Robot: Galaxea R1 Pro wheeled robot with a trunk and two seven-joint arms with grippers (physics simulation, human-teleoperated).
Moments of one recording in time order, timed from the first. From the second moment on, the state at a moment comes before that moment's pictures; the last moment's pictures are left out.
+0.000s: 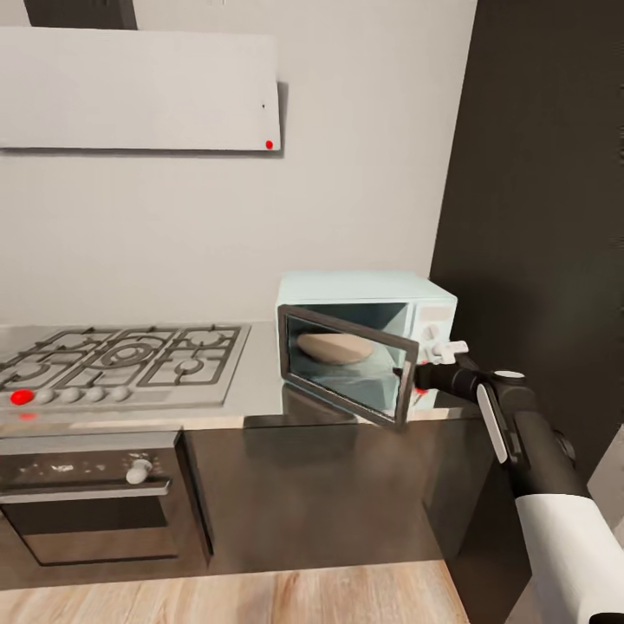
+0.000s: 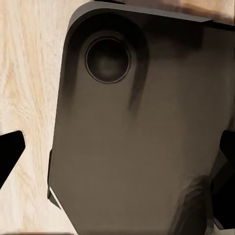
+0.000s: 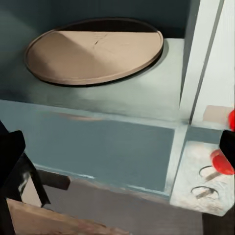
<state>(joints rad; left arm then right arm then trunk) 0.00 -0.01 0.01 -0.03 0.18 -0.02 0.01 -0.75 -0.14 -0.09 -1.25 0.06 0.74 0.54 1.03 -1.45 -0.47</state>
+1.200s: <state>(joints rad) 0.00 -0.01 0.01 -0.03 0.18 -0.02 0.01 -0.75 -0.13 -0.09 -1.25 0.06 0.75 0.53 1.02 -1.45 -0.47</state>
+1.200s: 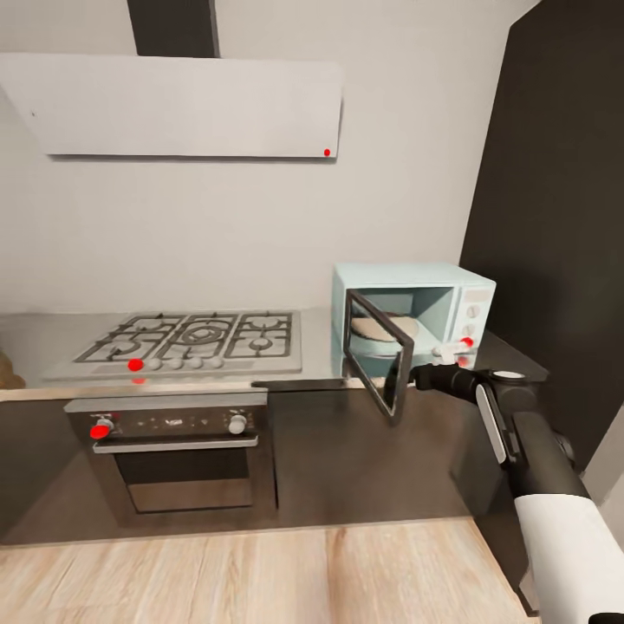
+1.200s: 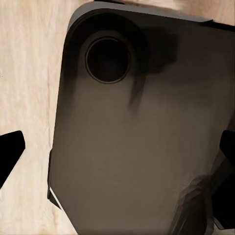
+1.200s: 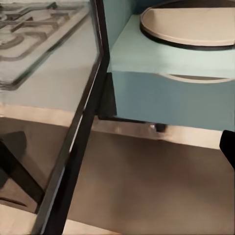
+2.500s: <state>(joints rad) 0.00 -0.01 0.01 -0.03 0.19 -0.02 0.01 -0.74 -0.24 -0.22 -0.04 0.35 0.17 0.32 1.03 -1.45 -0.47</state>
